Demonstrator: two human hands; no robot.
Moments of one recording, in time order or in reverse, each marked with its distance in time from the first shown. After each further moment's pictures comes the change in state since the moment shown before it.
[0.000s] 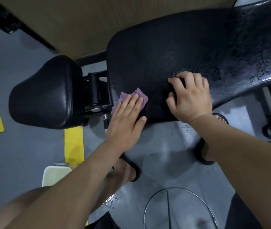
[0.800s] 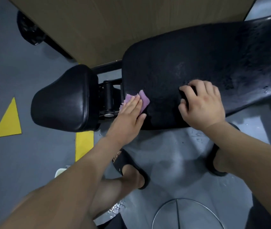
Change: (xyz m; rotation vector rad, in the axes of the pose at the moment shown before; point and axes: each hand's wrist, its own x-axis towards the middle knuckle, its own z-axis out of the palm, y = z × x) left_hand 0.011 -0.033 -0.025 -0.103 0.011 -0.012; right_hand 0.001 -0.002 -0.006 0.059 -0.006 -0.022
